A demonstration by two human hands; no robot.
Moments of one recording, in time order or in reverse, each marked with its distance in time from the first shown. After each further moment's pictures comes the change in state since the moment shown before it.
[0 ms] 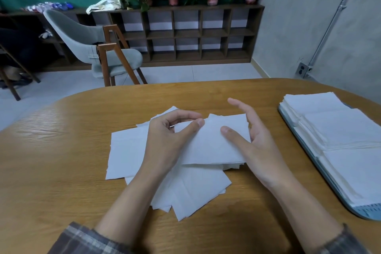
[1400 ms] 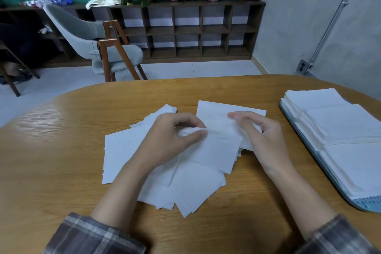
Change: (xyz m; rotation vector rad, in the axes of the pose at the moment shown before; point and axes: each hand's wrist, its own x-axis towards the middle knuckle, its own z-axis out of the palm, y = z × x) left_hand 0.008 -0.007 -0.025 0.376 -0.336 0.110; right_hand 0.011 0.018 -0.012 -0.226 0.188 -0.075
